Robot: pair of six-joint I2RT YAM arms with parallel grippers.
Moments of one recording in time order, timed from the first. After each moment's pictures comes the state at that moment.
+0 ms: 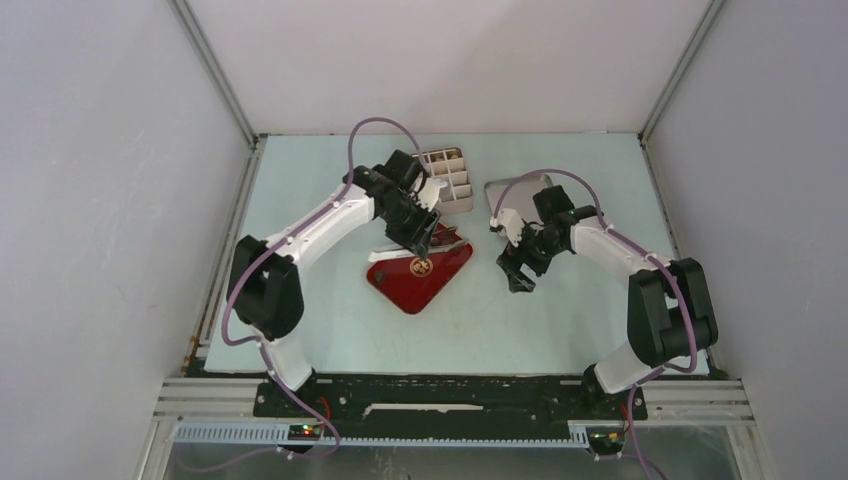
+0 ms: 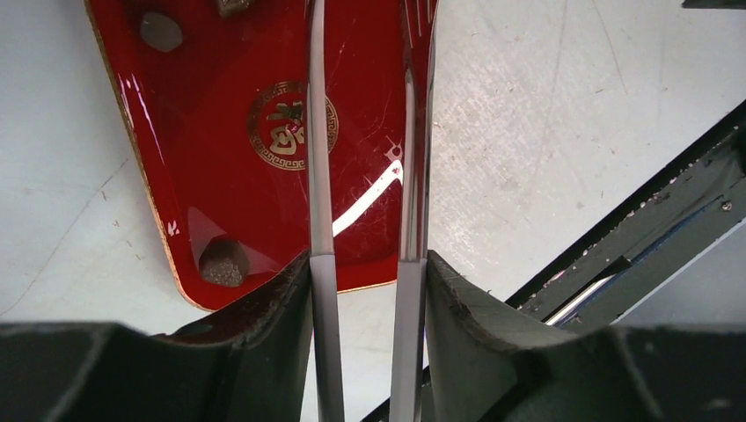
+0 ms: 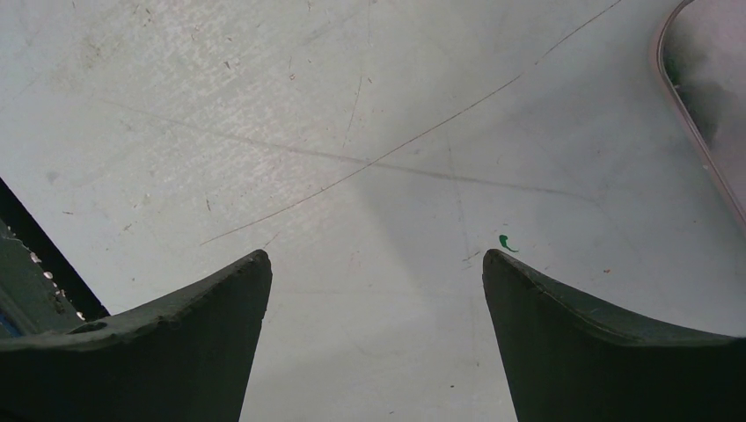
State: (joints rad) left arm -0.58 1.76 1.54 -0.95 0.30 0.04; right arm 0.30 1.57 1.01 -0.70 -0.48 -0.67
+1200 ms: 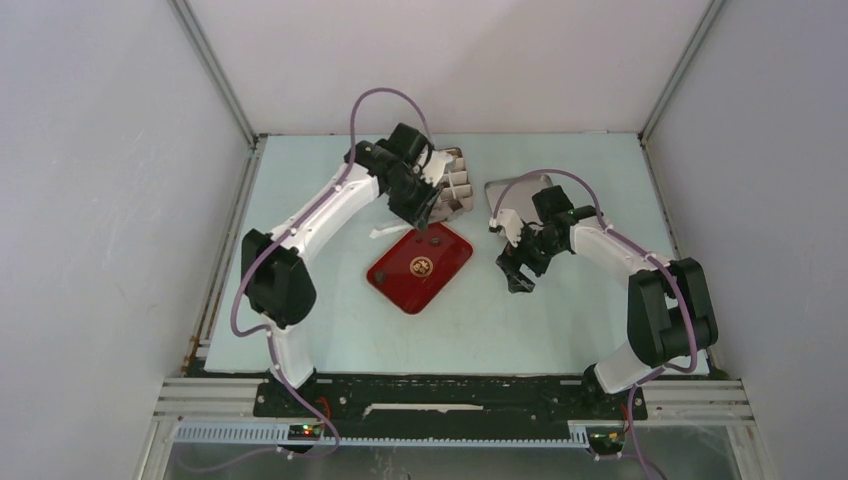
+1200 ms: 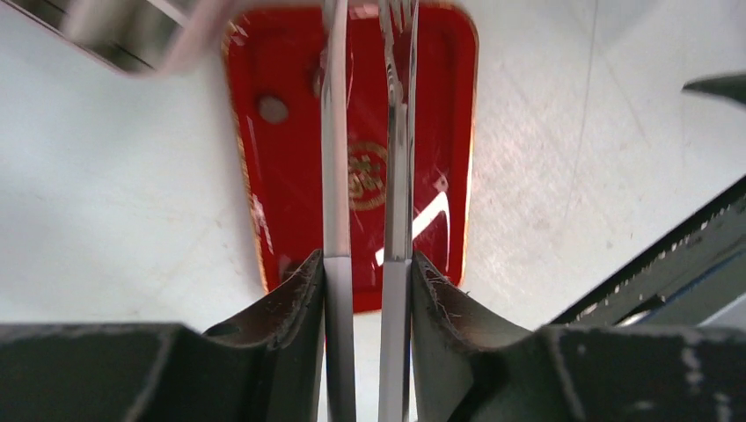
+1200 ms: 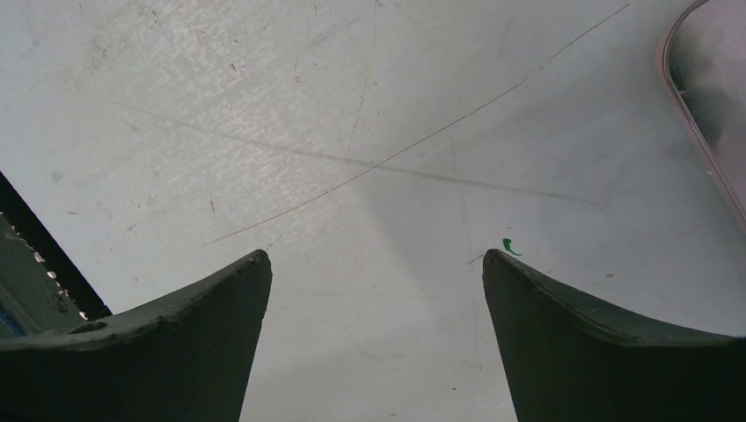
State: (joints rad) left arm -0.57 1.87 1.78 -1.06 0.20 0.10; right arm 0.30 1.57 1.01 -0.70 -0.49 -0.67
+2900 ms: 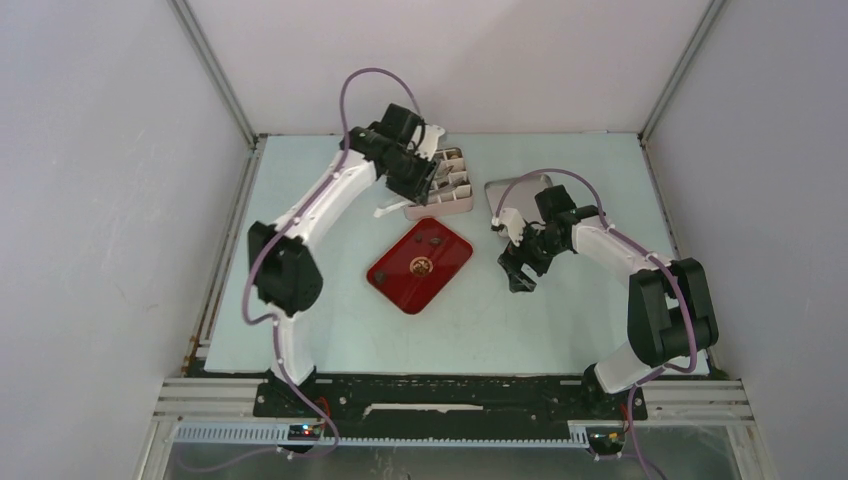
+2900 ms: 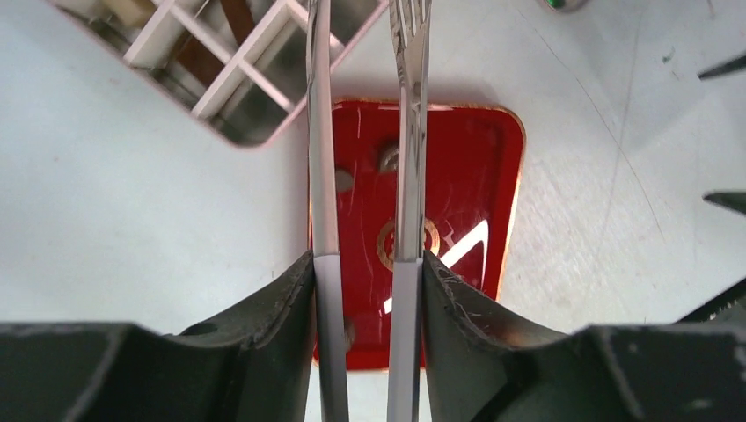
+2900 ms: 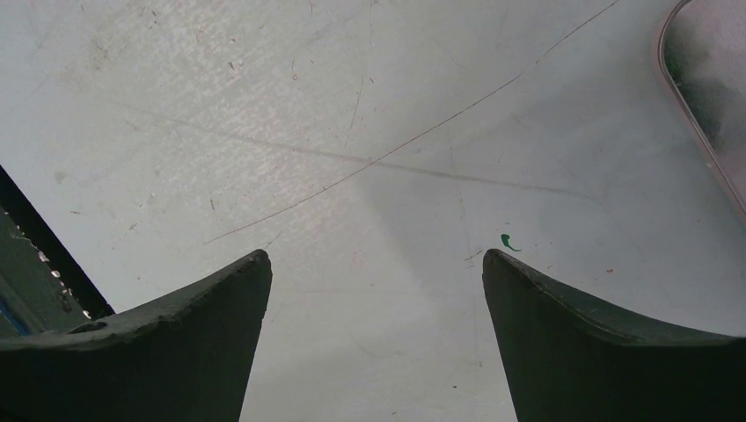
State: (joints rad) left arm -0.50 2.02 2.00 -0.99 0.17 0.06; right arm 0.28 1.57 1.01 -0.70 -0.50 -0.67
